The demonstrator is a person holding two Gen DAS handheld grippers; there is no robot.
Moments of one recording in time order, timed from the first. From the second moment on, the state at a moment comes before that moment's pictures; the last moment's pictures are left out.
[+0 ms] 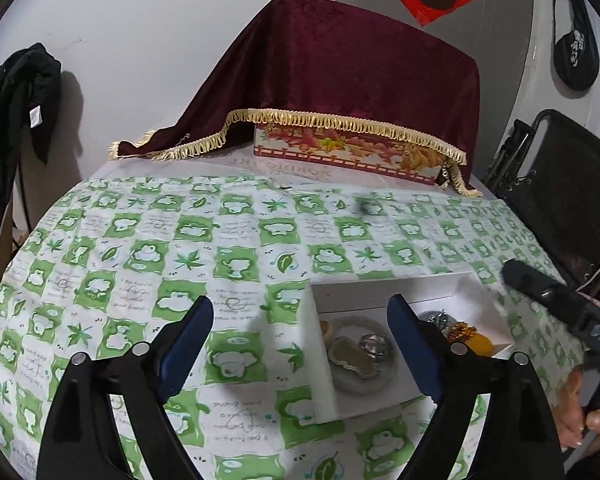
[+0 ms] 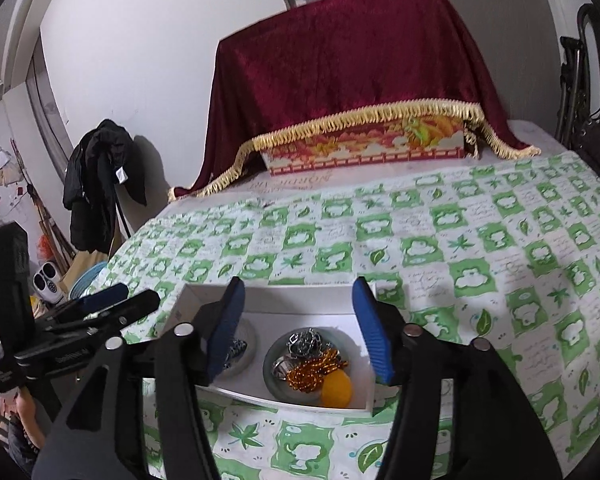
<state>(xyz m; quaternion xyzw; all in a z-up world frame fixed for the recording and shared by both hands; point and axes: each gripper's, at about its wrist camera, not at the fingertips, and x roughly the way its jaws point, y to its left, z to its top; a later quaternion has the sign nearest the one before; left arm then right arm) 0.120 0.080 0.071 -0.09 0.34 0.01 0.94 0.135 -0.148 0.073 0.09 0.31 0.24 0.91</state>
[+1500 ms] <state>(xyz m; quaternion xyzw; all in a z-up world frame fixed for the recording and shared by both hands) 0.003 0.090 0.043 -0.10 0.36 0.07 0.93 0.015 -0.242 0.040 0.14 0.29 0.17 0.93</state>
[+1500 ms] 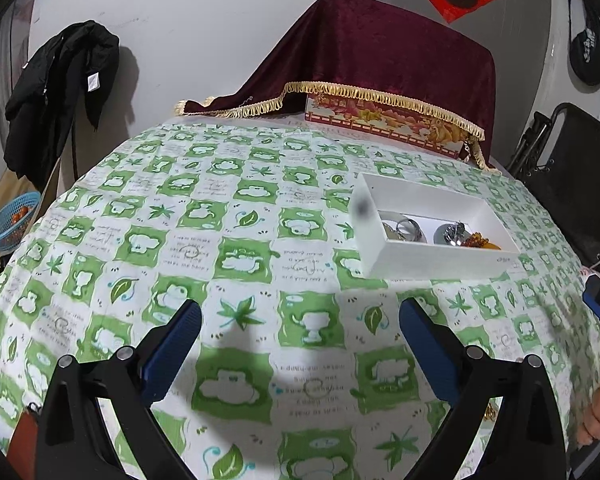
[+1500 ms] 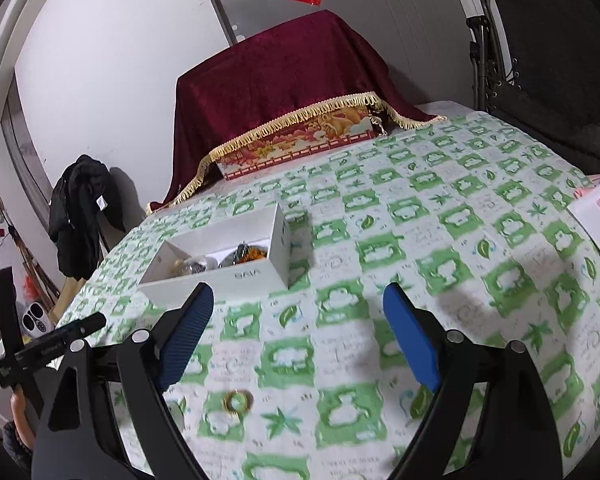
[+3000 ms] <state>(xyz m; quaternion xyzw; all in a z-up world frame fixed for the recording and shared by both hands) 0.011 0.040 -0.003 0.01 0.45 0.04 0.89 0.006 -0.216 0.031 0.08 0.32 0.21 0.92</state>
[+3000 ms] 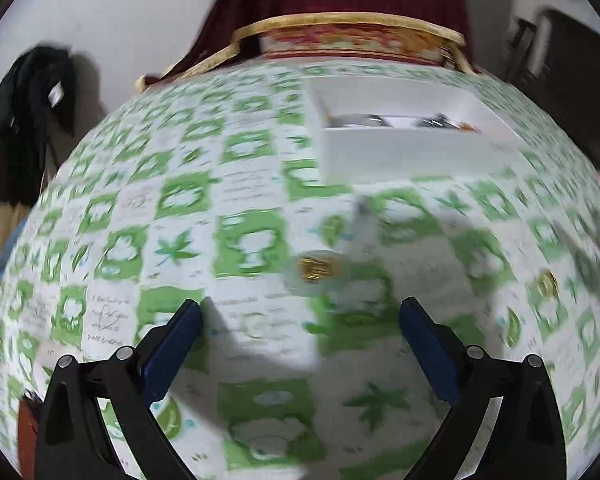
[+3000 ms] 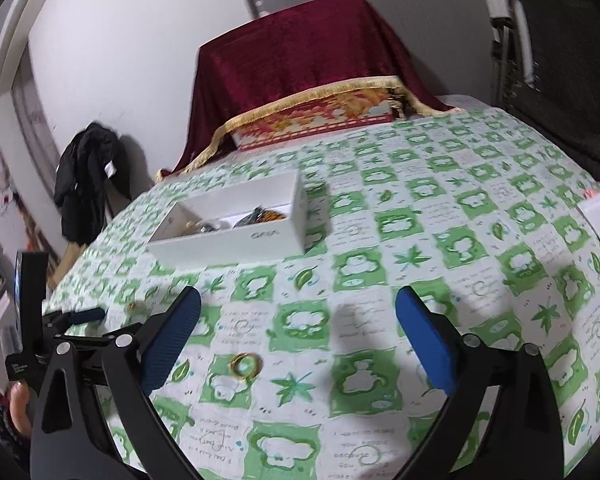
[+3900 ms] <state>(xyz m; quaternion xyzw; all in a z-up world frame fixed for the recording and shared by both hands) 0.015 0.041 -0.004 0.00 0.46 0.02 0.89 -0.006 -0.147 -0.003 -0.10 0.42 0.25 0.87</state>
